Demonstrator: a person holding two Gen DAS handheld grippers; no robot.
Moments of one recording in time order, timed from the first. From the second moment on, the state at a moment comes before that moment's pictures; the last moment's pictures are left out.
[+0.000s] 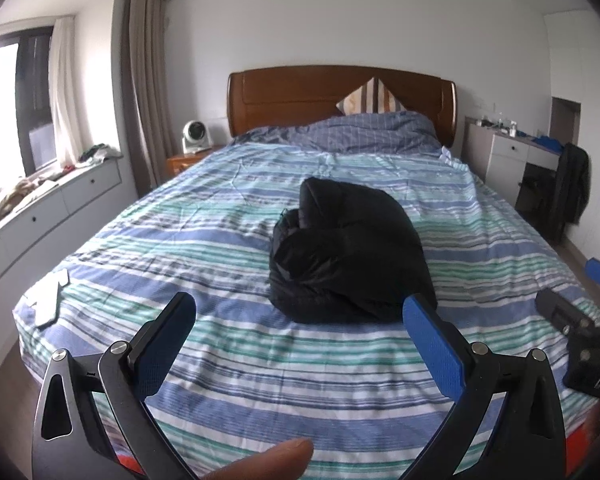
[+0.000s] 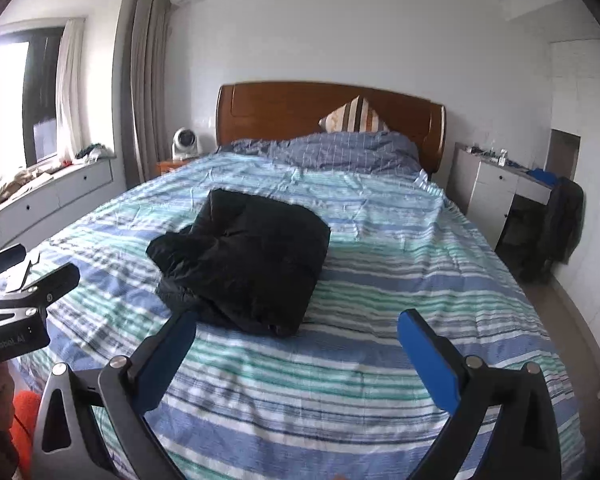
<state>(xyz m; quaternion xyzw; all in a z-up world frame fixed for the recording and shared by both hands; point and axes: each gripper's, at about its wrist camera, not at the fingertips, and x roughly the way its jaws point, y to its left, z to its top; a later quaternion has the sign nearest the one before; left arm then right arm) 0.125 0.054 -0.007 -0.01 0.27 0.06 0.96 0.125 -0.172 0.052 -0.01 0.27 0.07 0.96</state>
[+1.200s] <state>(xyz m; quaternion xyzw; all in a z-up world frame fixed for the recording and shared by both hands) 0.126 0.041 -0.012 0.00 0.34 0.04 0.94 0.120 -0.171 0.046 -0.01 0.33 0.05 0.94</state>
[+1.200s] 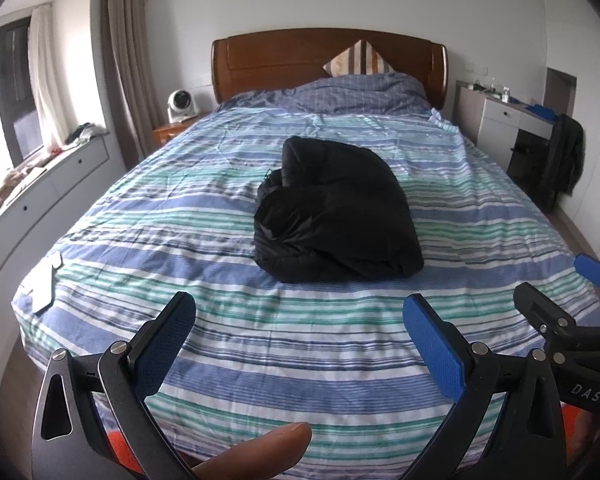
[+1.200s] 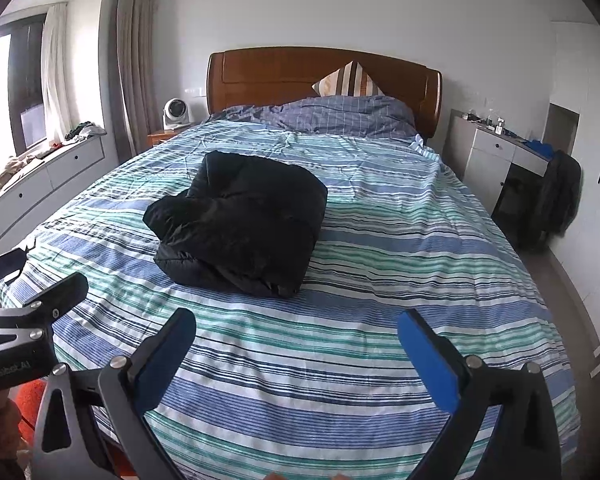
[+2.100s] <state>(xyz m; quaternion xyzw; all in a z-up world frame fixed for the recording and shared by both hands) 0.122 0.038 -0.011 0.01 0.34 0.04 0.94 0.110 -0.172 0.055 -0.02 0.31 0.03 0.95</state>
